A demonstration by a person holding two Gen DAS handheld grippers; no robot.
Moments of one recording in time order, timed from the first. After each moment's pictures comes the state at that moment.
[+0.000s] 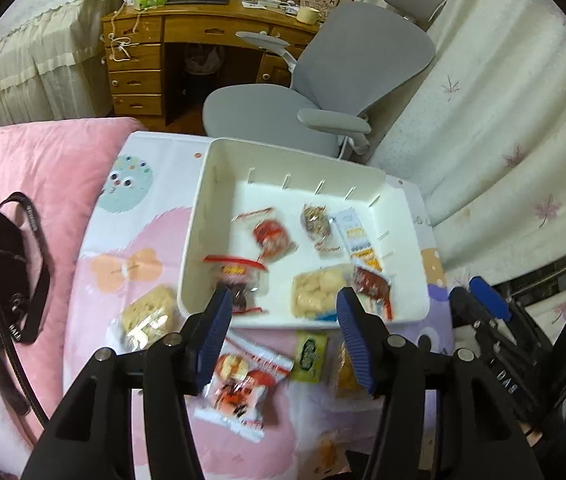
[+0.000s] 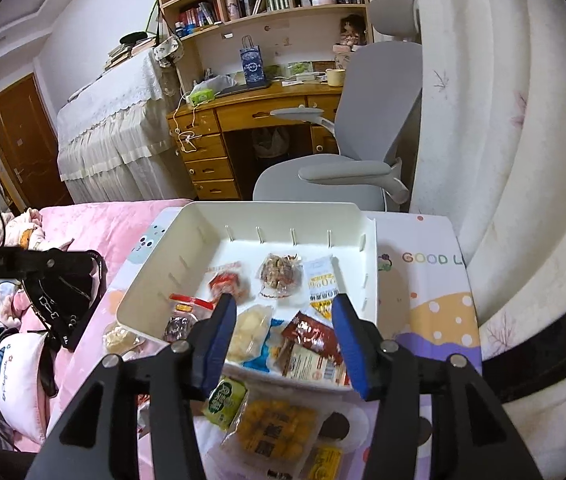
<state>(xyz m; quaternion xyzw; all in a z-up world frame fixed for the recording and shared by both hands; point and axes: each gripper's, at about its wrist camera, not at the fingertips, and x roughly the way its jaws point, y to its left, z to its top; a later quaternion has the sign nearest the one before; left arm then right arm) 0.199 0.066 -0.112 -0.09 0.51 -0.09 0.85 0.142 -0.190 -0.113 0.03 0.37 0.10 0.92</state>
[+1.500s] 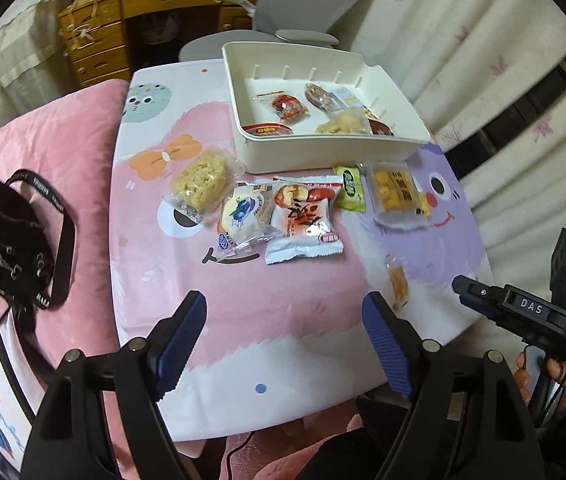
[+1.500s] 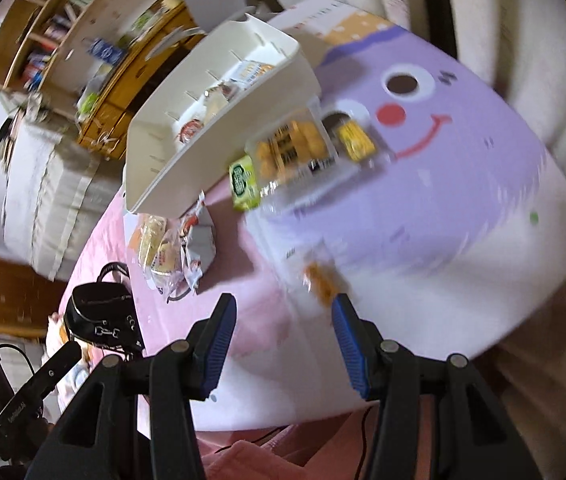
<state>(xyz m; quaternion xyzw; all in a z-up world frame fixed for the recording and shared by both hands) 0.058 0.164 -0.151 0.01 0.56 -0.20 0.80 -0.044 -0.148 -0.196 0.35 0.53 -0.06 0.77</state>
